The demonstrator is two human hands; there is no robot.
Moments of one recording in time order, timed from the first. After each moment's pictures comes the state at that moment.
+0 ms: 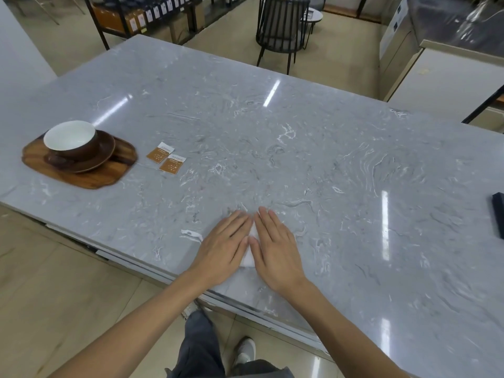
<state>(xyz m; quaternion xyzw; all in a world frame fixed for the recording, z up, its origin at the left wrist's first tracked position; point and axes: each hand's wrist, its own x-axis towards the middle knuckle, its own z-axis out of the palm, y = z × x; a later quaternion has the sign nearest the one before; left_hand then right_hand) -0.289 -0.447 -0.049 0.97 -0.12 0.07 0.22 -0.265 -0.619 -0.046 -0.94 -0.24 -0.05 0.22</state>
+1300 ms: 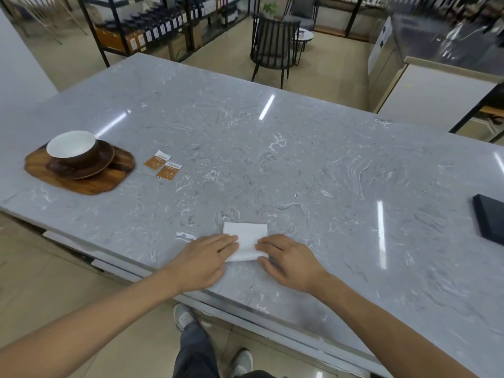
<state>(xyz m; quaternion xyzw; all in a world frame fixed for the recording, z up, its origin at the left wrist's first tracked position) -0.311 -0.418 -0.028 0.96 -0.28 0.06 0.06 -0.254 -0.685 -0.031 -0.88 -0.44 -0.07 0.18</state>
